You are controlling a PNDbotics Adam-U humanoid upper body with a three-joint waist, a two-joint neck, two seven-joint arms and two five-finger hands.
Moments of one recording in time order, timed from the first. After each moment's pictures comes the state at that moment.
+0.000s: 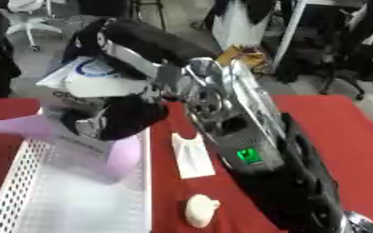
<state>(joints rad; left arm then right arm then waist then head) -0.39 0.03 0.13 -1.98 0.23 -0.49 -0.26 -1.01 -0.26 0.38 -1.87 0.90 0.46 0.69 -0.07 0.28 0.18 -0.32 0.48</state>
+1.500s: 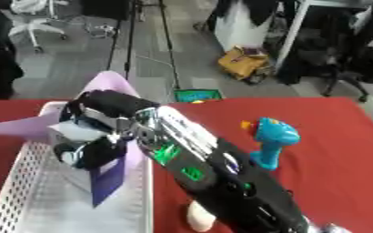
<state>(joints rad) -0.39 0.03 0.13 -1.98 0.24 -0.50 -0.26 -1.00 -0.21 0.45 -1.56 0.83 0.29 0.58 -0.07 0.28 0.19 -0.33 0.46</state>
